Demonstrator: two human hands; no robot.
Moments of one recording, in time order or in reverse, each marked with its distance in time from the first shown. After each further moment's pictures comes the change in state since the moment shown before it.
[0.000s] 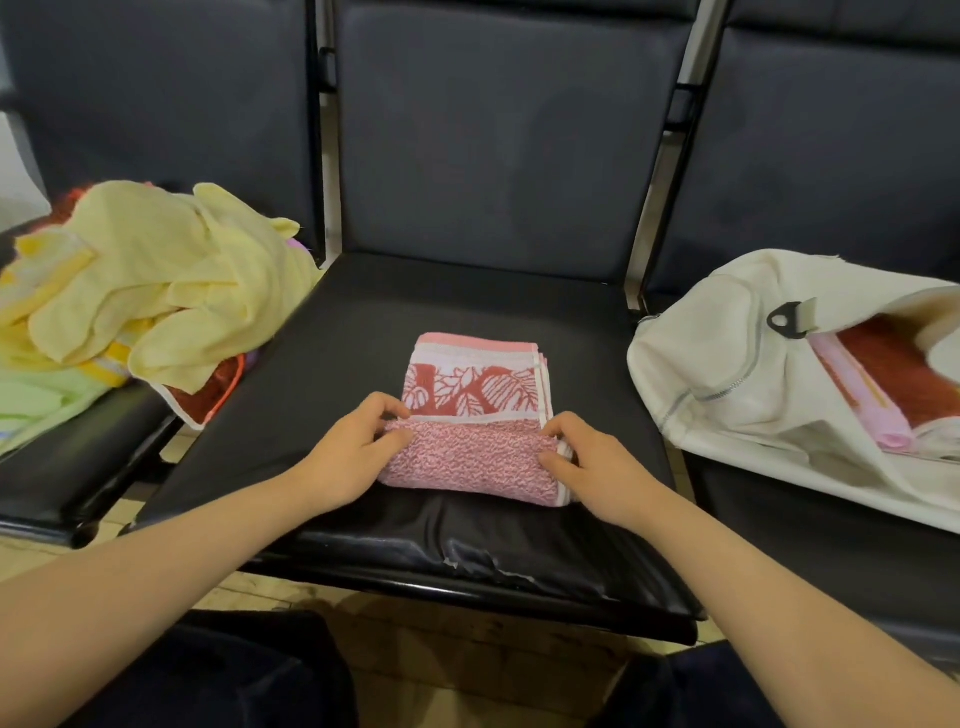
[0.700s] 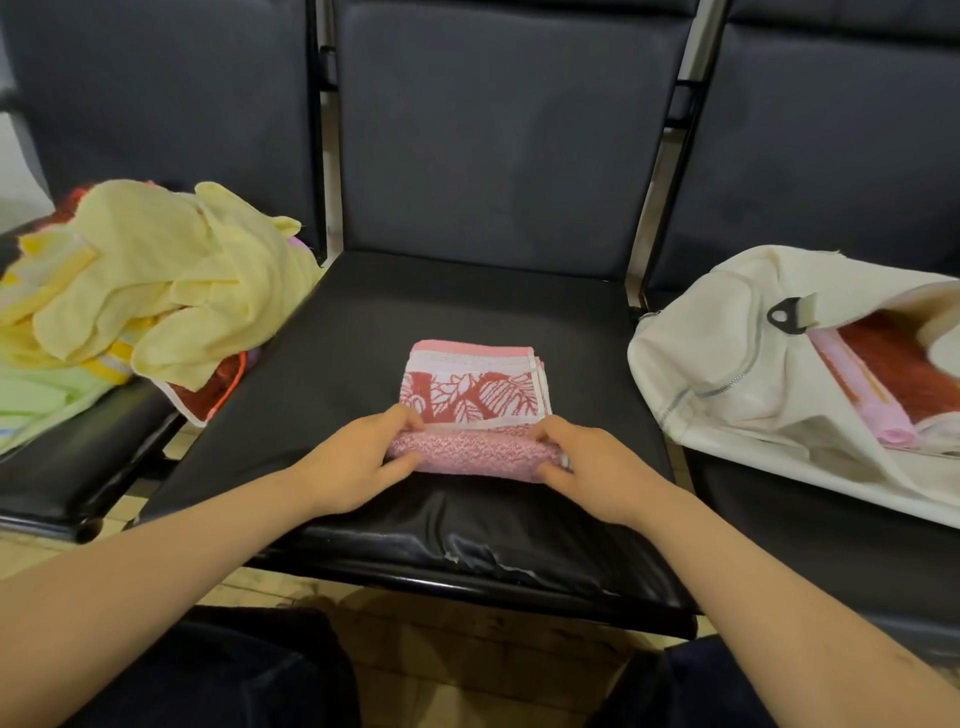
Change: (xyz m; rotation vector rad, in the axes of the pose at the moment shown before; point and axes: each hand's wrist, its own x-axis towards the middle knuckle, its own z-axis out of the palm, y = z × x) left_hand -0.002 -0.005 -0.004 0.442 -0.133 0.246; right_hand 0.001 -0.003 -0.003 -0.288 -0.045 -0.130
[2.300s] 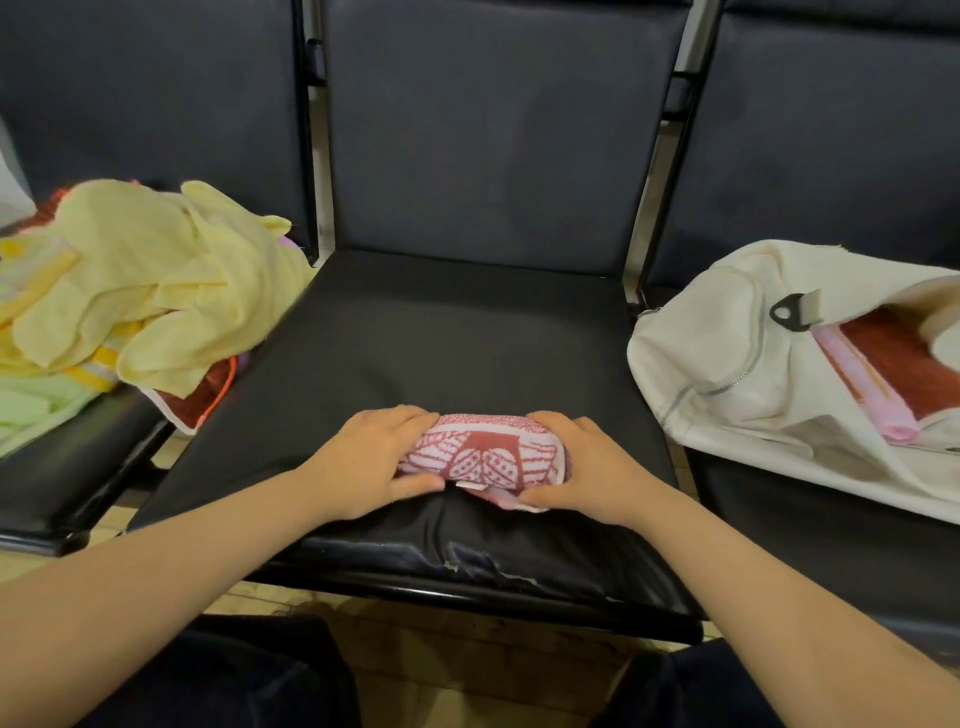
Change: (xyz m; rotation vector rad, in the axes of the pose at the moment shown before) left_hand 0.015 -0.008 0.009 0.227 -0.027 0.123; right_hand 0.006 0.008 0.008 0.272 -0.038 0.117
